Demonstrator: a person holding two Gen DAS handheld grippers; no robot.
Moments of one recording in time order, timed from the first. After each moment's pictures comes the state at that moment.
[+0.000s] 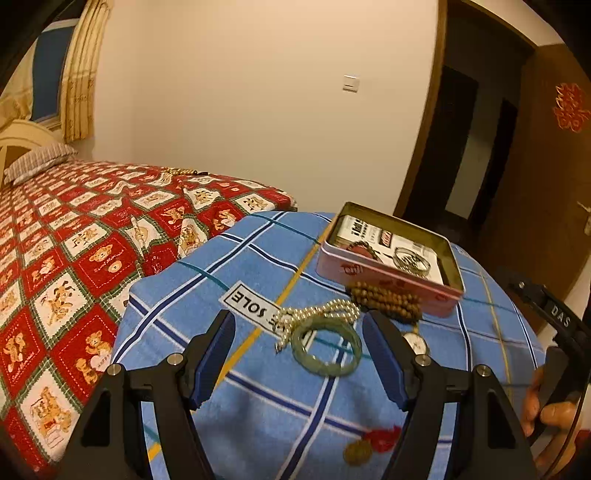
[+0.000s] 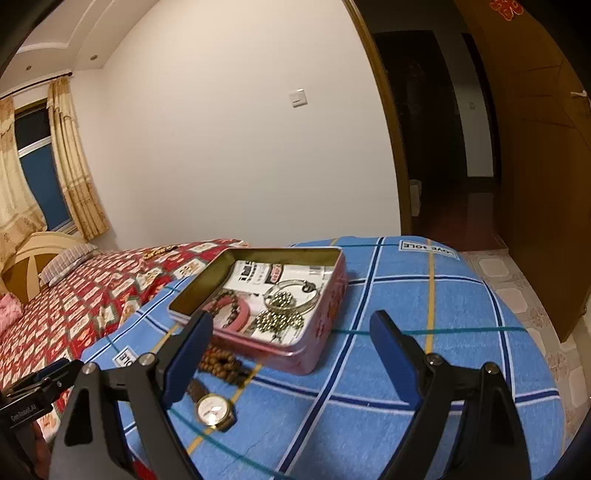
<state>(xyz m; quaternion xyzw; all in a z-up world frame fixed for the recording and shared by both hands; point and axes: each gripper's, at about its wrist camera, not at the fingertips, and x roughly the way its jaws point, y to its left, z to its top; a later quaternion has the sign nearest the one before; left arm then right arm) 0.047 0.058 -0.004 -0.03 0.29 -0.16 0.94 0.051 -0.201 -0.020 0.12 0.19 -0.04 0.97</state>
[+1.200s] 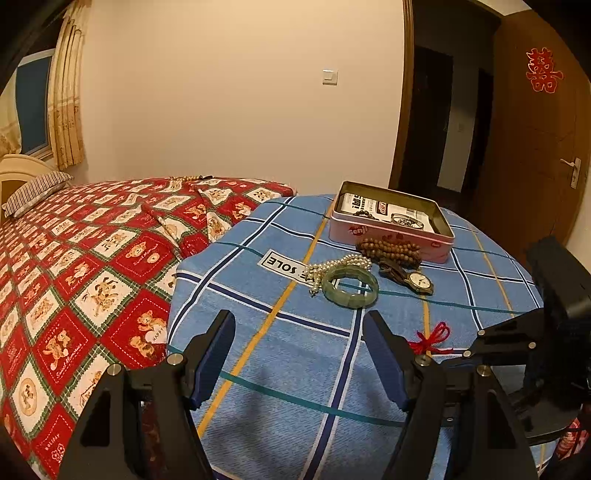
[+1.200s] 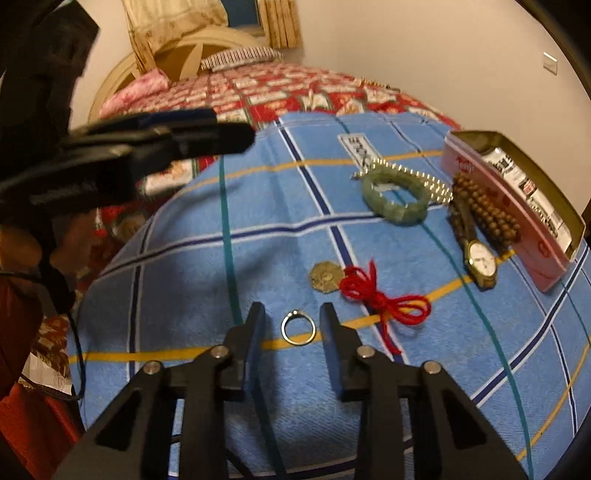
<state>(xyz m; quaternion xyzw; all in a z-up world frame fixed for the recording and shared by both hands) -0.008 0.103 -0.005 0.03 0.29 -0.18 0.94 0.017 -0.037 -0.089 -0.14 0.42 0.31 0.84</state>
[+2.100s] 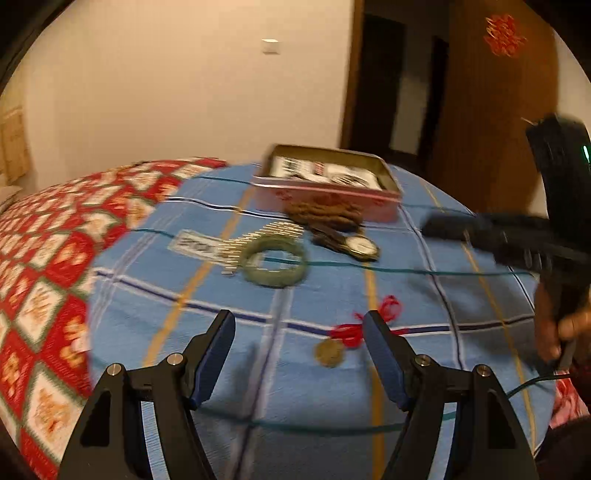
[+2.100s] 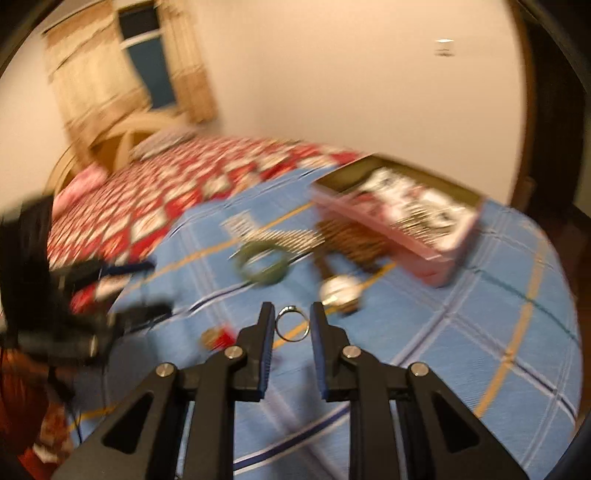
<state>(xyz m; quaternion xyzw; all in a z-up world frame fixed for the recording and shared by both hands) 0.003 0.038 -0.028 0.07 0.34 -0.29 0.89 0.025 -0.131 -0.041 0.00 0.32 0.18 0.93</state>
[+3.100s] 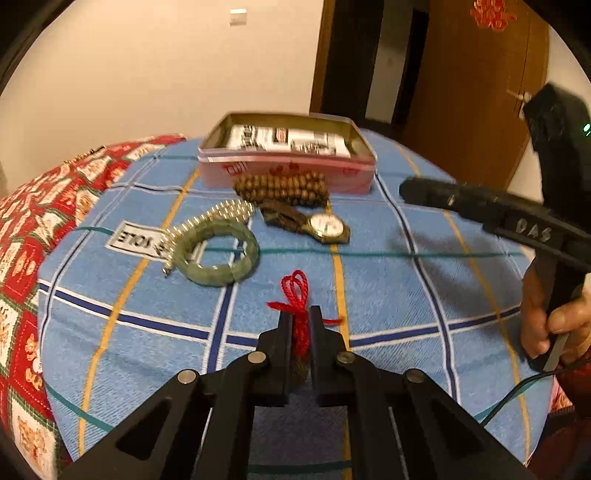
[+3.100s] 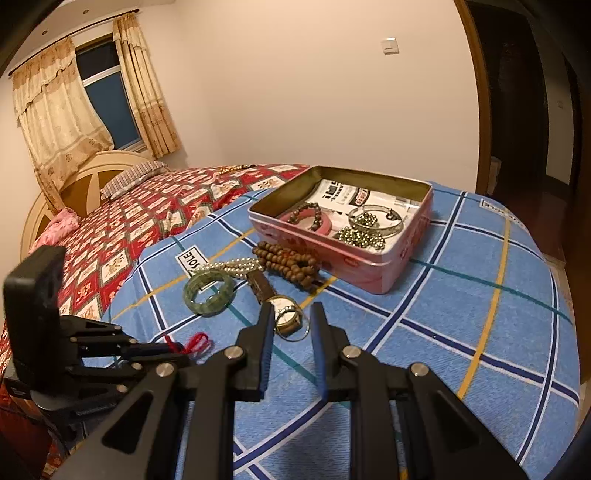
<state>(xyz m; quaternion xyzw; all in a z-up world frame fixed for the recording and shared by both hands) 0.019 0.005 -0.041 0.08 0.38 -0.32 0.87 0.035 -0.167 -0.046 0.06 0.30 0.13 0.94</state>
